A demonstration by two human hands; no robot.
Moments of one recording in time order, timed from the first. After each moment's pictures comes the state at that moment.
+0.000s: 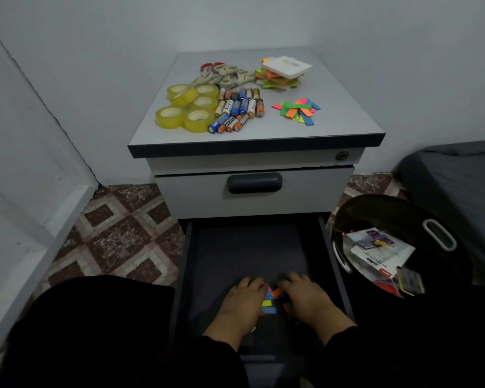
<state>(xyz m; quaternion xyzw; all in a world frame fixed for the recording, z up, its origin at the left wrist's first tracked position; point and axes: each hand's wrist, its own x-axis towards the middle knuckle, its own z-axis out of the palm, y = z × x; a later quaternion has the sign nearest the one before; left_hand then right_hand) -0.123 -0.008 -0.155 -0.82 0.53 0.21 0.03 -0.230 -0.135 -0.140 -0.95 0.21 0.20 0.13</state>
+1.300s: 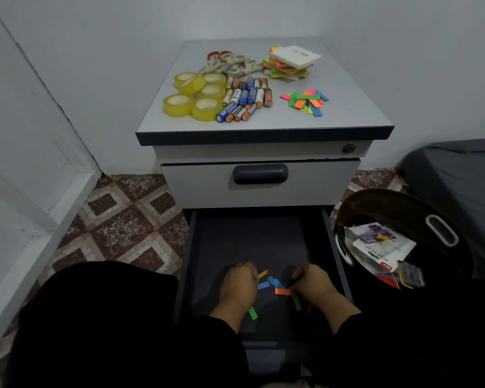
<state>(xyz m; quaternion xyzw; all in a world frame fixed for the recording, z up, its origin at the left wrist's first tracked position) -0.119 -0.010 -0.150 -0.91 0.31 0.22 -0.20 -0.228 -0.134 -0.126 -0.75 0.49 0.09 0.44</state>
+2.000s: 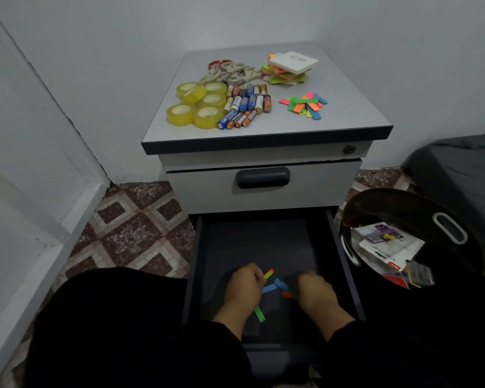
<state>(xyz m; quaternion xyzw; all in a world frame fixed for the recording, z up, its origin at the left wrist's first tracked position) -0.122 -0.004 -0.133 -0.88 0.23 0.27 -0.30 -0.224 -0.119 -0.139 -0.89 0.37 0.18 0.18</state>
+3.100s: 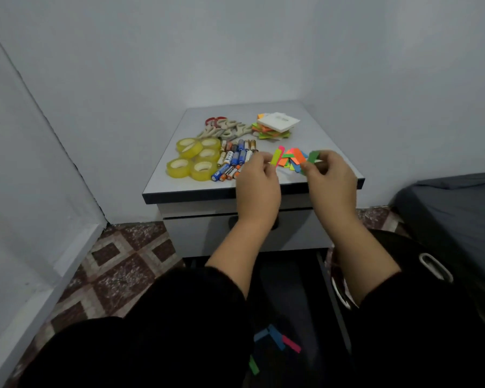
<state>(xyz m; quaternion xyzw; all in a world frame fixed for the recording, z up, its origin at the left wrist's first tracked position) -0.087 -0.110 0.111 -0.74 0.32 -0.07 -0.59 -0.162 -0.192 0.110 -0.73 0.36 -0.46 0.36</state>
